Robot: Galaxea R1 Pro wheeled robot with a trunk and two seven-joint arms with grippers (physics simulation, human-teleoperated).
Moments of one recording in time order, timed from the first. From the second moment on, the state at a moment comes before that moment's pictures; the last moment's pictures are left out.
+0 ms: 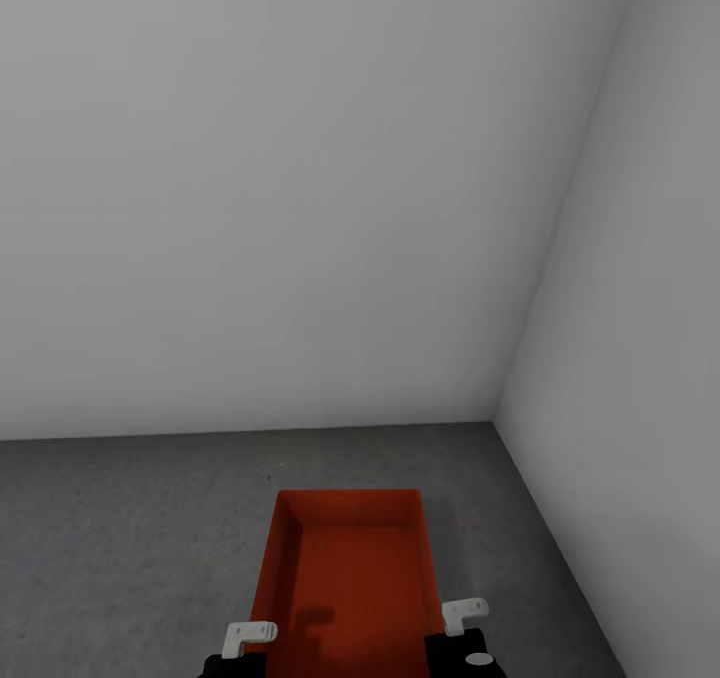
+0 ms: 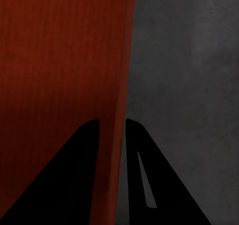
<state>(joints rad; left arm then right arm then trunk) -0.46 -0.03 -0.20 -0.10 0.23 -0.12 0.00 -0.42 0.12 0.08 -0.28 0.06 0.04 -0.12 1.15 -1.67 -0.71</state>
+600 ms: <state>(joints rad) -0.46 -0.03 -0.20 -0.10 0.23 -0.12 0.00 -0.42 0.12 0.08 -0.28 0.06 0.04 -0.12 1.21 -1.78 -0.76</state>
